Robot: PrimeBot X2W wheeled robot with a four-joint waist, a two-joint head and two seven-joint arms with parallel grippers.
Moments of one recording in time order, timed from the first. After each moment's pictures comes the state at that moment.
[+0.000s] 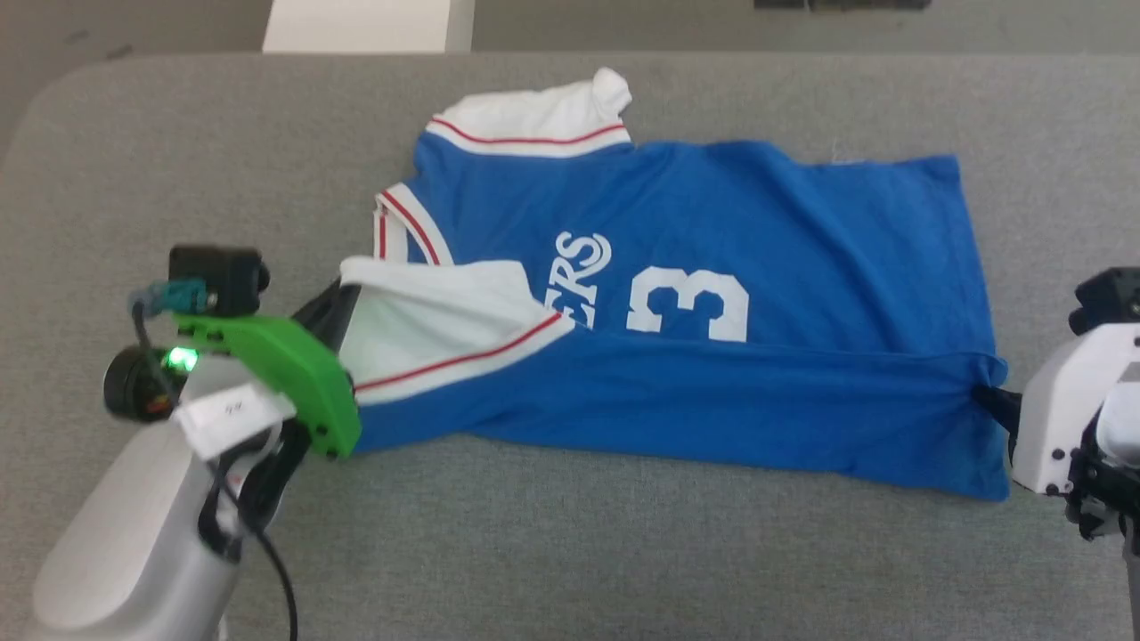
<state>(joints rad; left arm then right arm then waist) -0.39 0.51 -0.40 0.01 -0.70 0.08 0.32 -0.25 -0.28 -0.14 0.01 0.45 0.13 1.00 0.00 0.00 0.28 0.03</state>
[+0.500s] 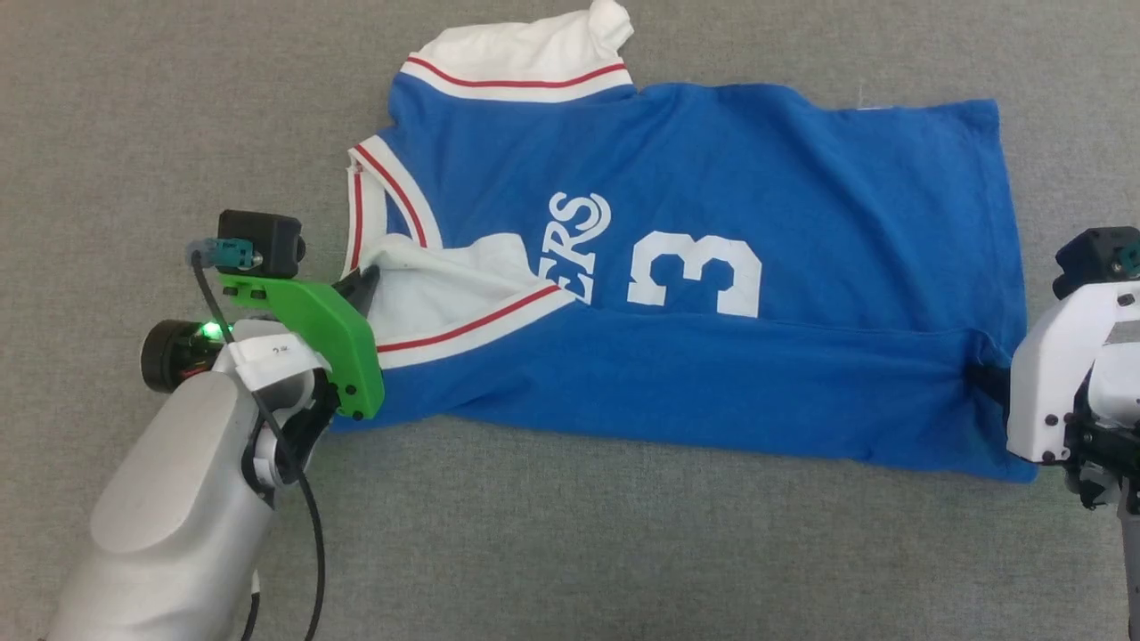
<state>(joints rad) -0.56 0.42 -0.46 0.31 -0.68 0.03 0.31 -0.34 -0.28 -0.12 0.03 0.41 0.13 1.12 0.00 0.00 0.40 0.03</state>
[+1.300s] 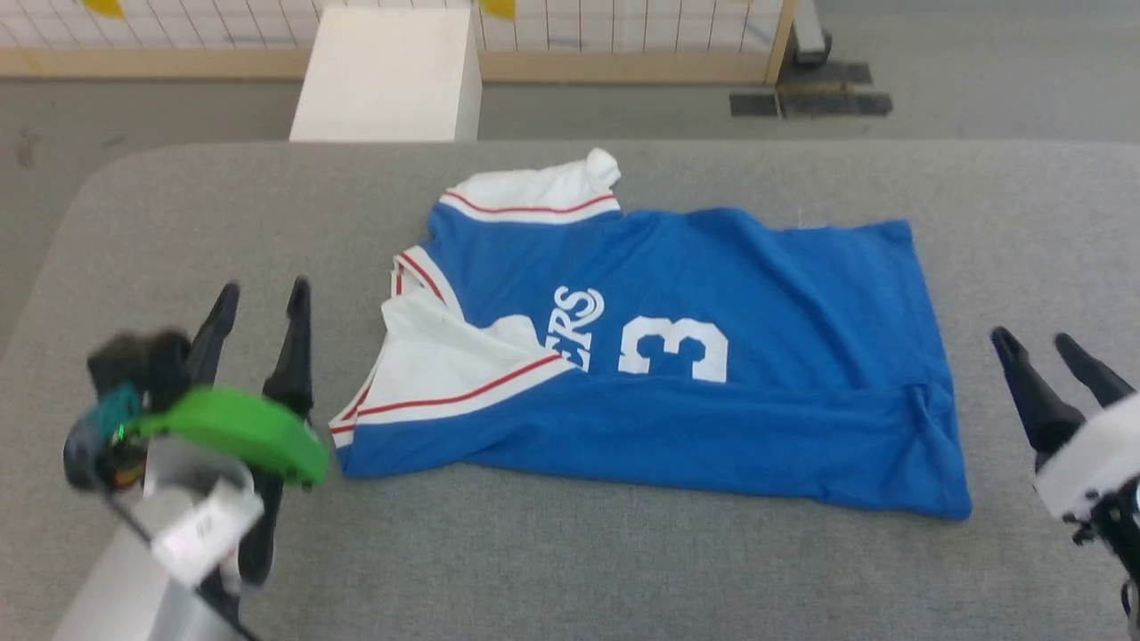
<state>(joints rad) -0.30 0.44 -0.31 0.13 -0.65 0.12 -0.12 -0.12 -0.22 -0.21 -0.09 0.48 0.13 0.50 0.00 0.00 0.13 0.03</state>
